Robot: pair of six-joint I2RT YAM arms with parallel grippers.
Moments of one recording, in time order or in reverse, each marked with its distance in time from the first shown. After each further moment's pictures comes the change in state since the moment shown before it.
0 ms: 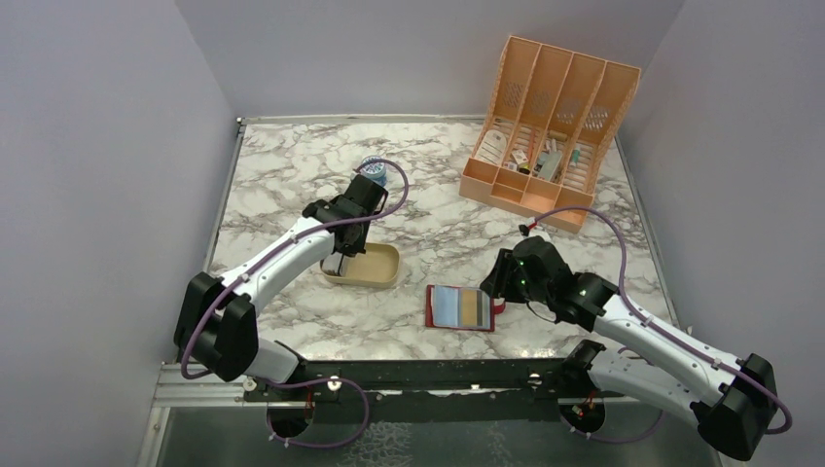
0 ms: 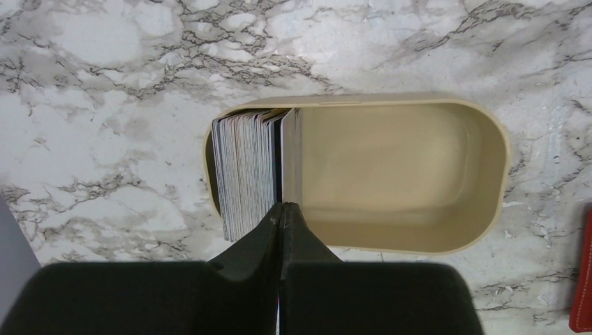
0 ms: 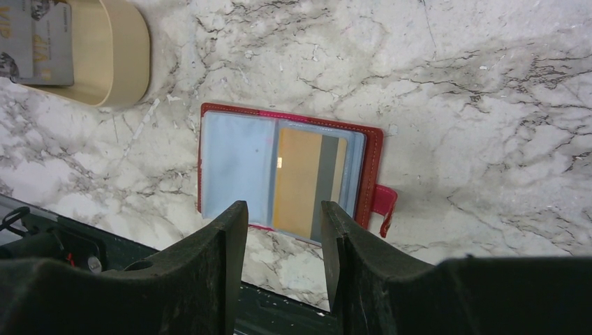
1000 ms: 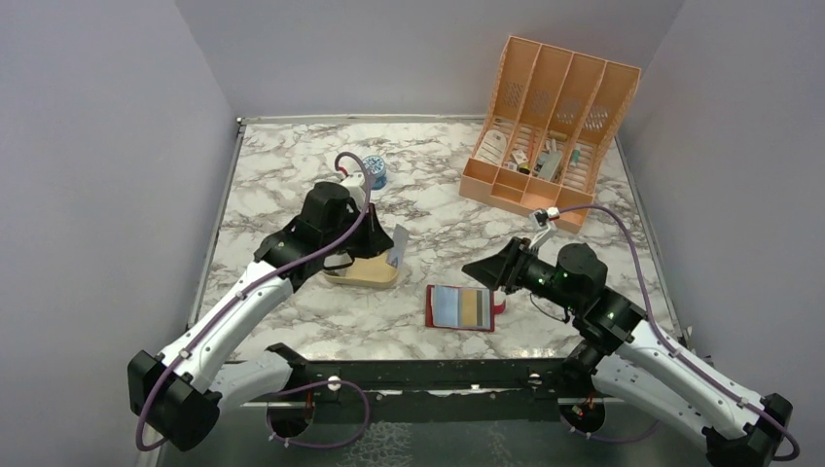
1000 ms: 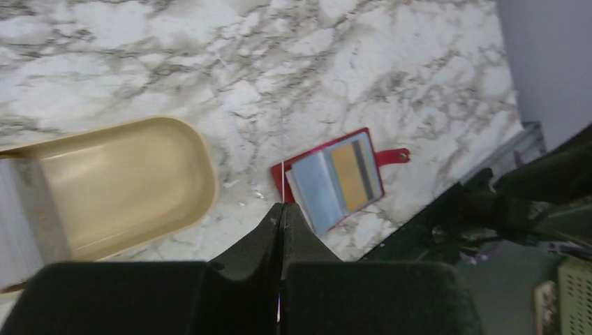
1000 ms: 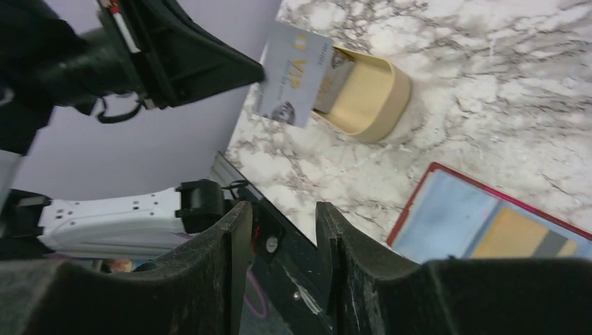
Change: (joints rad) left arm 0.000 -0.368 -0.093 0.220 0.529 -0.205; right arm 0.000 -0.238 -0.056 0.377 -0.285 0.055
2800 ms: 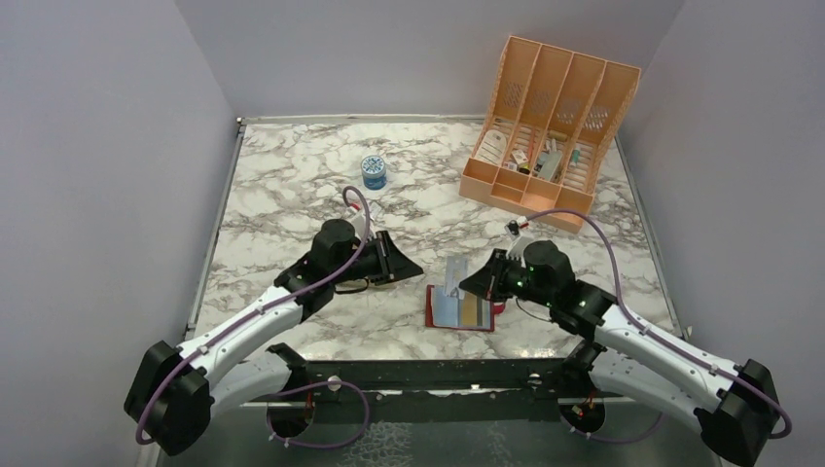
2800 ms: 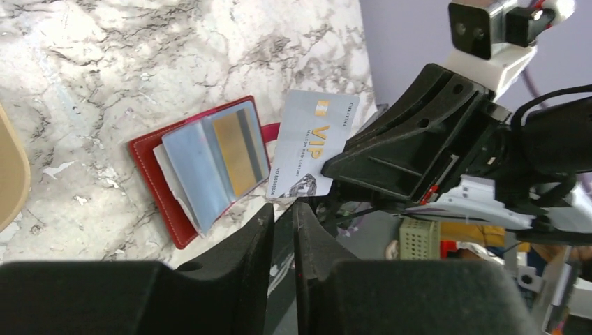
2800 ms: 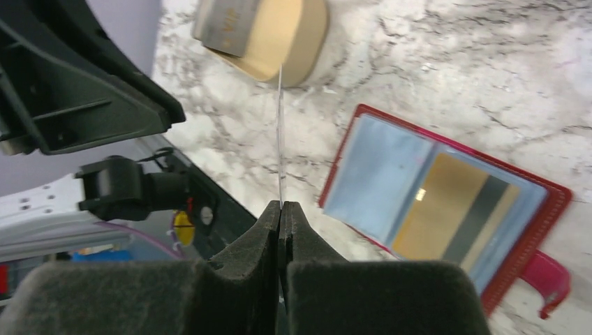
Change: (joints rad) left arm -0.061 -0.074 -0.421 0.602 0.299 -0.478; right arm 0.001 0.167 -0.071 0.034 -0.032 -0.006
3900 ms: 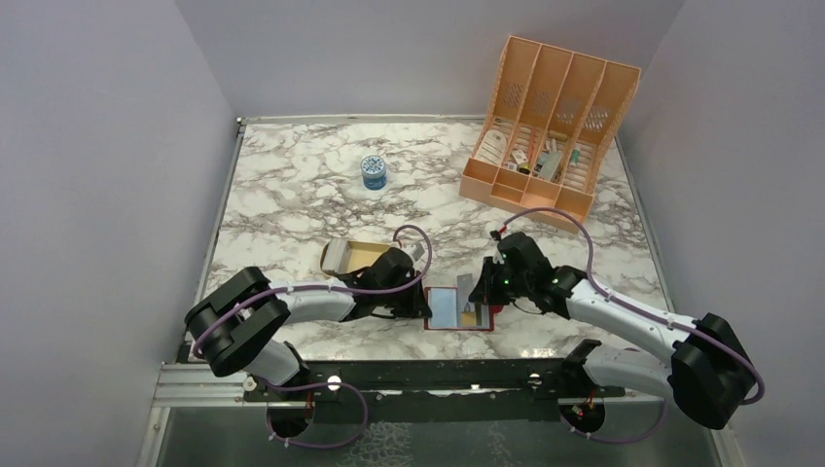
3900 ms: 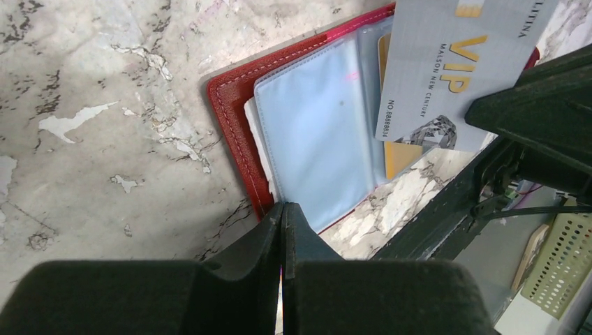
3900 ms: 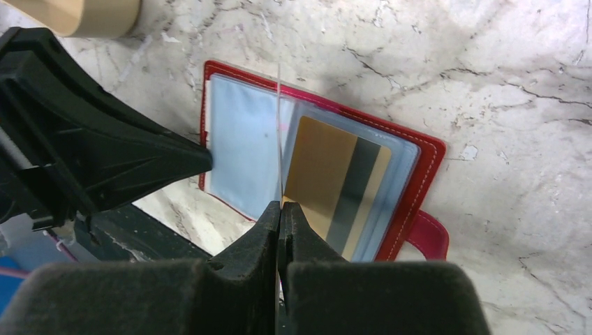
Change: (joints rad) left arm -0.277 0.481 -0.014 0.075 -0.244 0.114; right arm -0.056 0.296 0.066 -0.176 0.026 -0.177
